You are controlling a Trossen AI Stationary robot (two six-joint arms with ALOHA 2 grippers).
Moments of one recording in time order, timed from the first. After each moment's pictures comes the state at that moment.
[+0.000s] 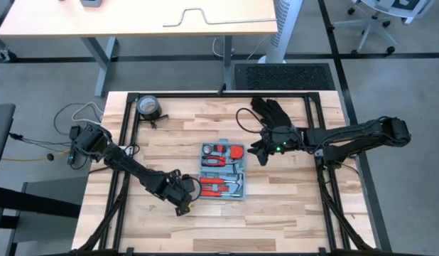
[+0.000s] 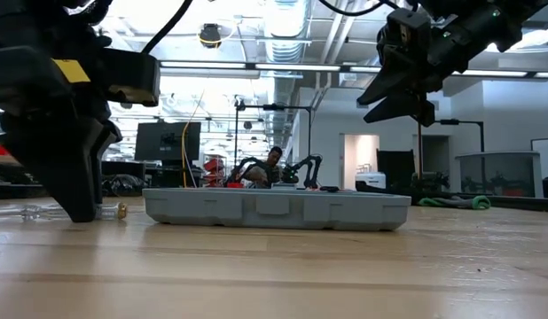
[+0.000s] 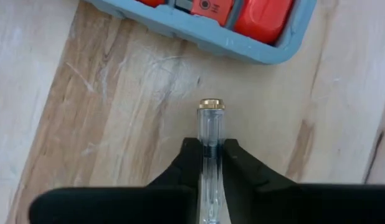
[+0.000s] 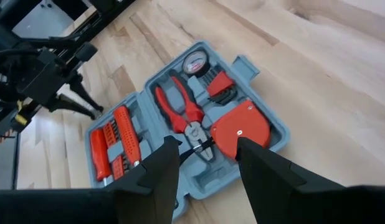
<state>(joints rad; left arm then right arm) -0.51 1.70 0.85 -0.42 -0.23 -0.80 -0.04 1.15 0.61 -0.05 0.10 0.63</state>
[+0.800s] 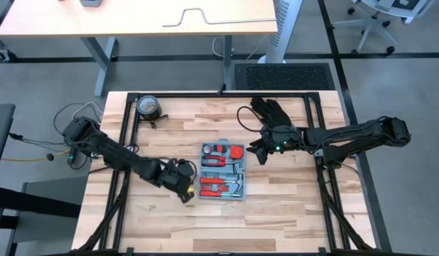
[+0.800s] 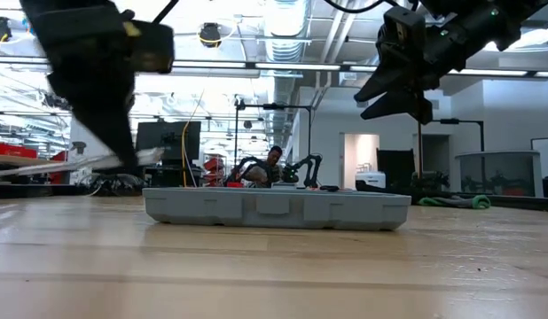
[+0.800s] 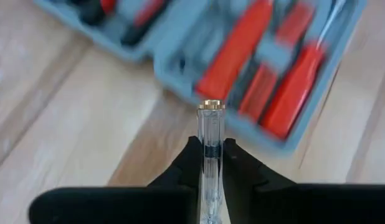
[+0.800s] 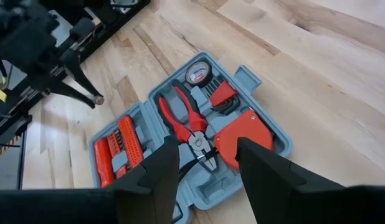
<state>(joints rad) -0.42 1.48 0.84 -0.46 -0.34 -0.88 -0.04 1.15 0.61 -0.02 0.11 0.64</state>
